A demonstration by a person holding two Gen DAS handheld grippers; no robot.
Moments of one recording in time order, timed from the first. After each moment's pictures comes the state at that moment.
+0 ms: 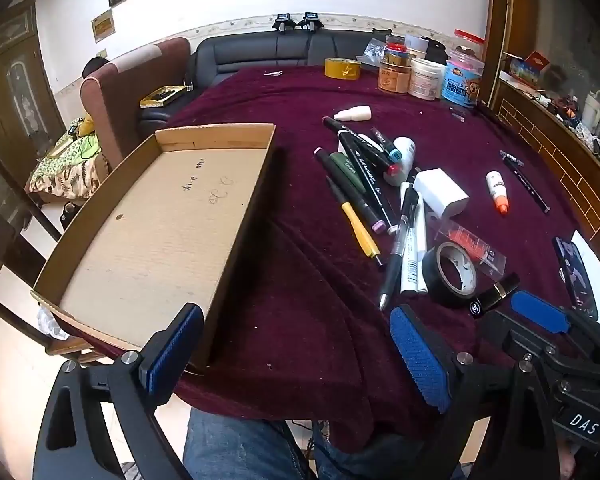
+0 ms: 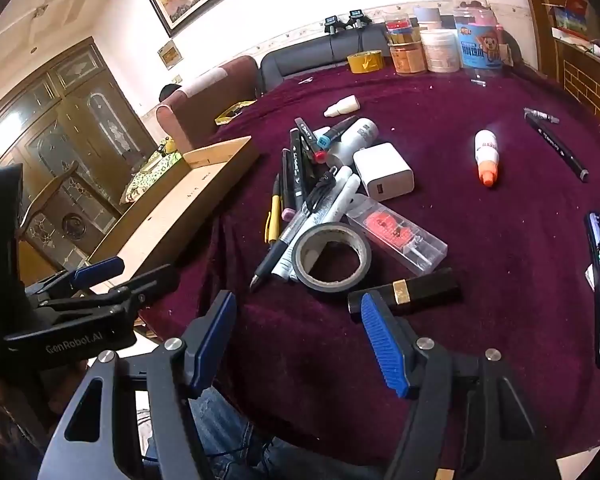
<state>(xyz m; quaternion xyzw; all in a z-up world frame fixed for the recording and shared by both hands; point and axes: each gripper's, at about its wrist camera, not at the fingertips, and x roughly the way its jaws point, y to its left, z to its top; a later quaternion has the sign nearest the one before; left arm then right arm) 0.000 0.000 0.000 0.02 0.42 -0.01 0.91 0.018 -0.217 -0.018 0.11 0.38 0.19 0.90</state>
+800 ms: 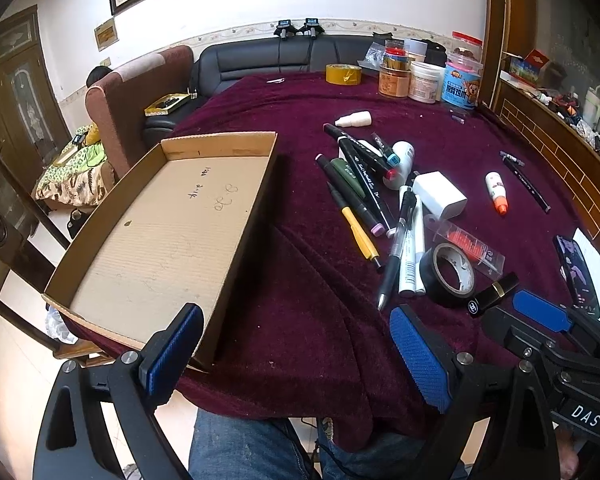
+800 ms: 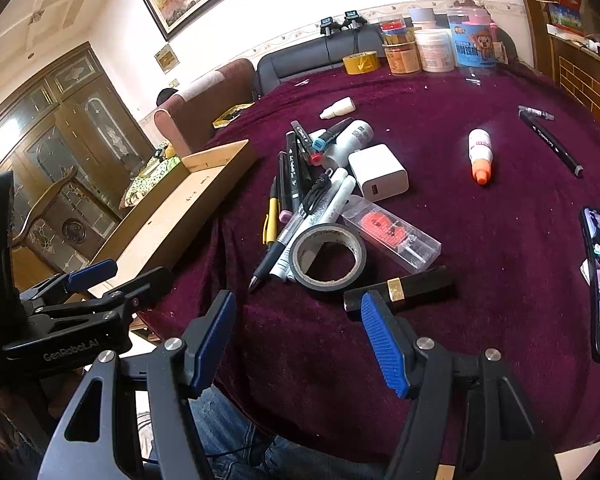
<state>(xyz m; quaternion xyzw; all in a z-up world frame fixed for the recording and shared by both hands) -0.008 -0.003 0.007 0.03 0.41 0.00 0.91 0.014 -0.221 -0.020 0.11 0.38 0.18 0.90</state>
